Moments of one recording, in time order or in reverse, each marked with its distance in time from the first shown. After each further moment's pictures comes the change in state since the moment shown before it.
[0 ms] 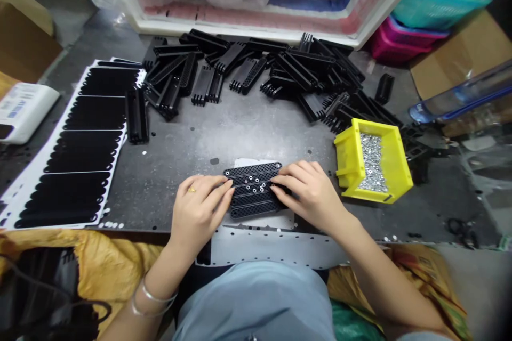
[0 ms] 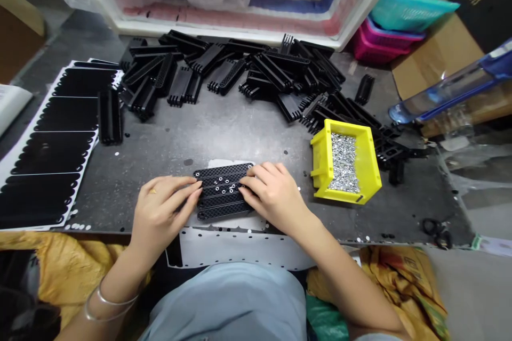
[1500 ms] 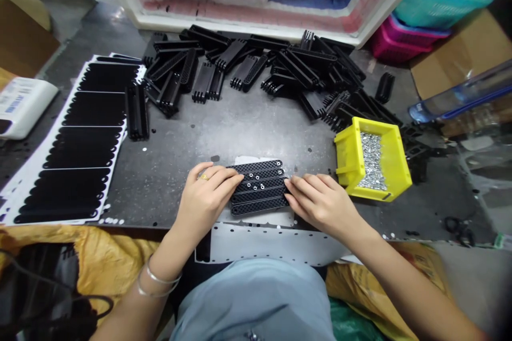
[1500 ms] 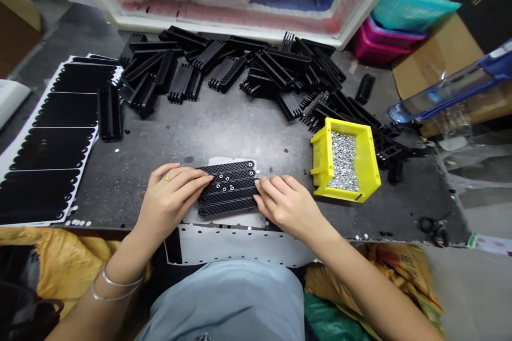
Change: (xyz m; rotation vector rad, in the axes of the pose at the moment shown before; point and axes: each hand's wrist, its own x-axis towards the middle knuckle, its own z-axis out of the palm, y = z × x) left_hand 0.018 -0.006 0.007 -0.027 -0.092 0.098; right_hand -0.034 0.005 -0.007 -0.279 -0.024 -0.208
